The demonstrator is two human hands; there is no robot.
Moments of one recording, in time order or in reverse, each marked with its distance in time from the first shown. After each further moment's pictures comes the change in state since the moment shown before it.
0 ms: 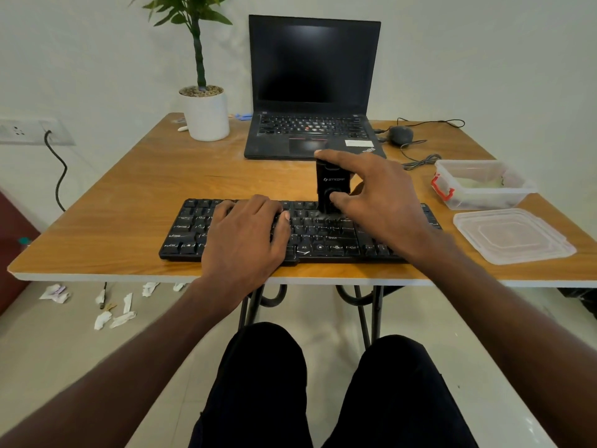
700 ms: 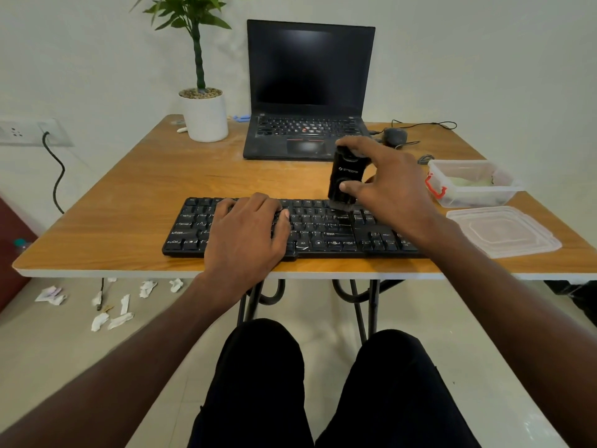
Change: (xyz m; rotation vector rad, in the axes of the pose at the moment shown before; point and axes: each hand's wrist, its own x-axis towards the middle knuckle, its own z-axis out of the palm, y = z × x) left_hand 0.000 0.000 0.000 0.021 -0.007 0.006; right_hand 0.002 0.010 -0.014 0.072 0.043 0.107
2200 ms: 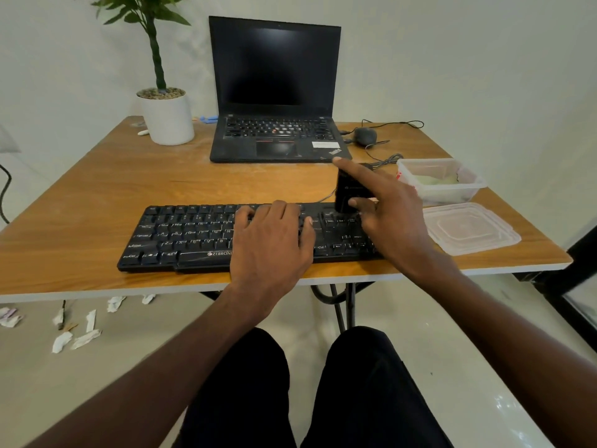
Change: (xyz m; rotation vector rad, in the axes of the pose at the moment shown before) left_hand 0.013 0.077 0.022 0.008 -0.041 -0.021; right_hand -0.041 0.044 -0.005 -0.031 0.082 -0.012
